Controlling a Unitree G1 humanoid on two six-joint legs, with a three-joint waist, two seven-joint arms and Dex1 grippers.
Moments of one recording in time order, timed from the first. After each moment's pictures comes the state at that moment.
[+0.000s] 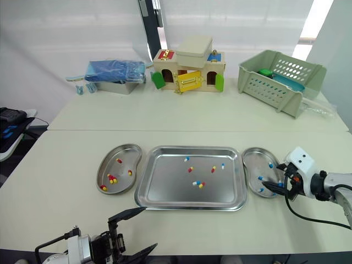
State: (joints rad) left arm 0.44 0.43 0.03 -0.15 -0.55 -0.62 -1.24; right arm -0.09 -0.96 -0.21 -0.24 0.42 0.70 0.95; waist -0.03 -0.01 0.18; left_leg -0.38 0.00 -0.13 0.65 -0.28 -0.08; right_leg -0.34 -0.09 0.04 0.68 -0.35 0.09
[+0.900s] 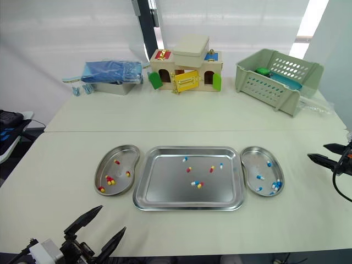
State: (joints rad) left arm 0.65 0.38 0.25 -0.17 -0.53 -0.62 -0.94; right arm -0.53 -1.07 -0.25 0.84 0.29 0.18 1.25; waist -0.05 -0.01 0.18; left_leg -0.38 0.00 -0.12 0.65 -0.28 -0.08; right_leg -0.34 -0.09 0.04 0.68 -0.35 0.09
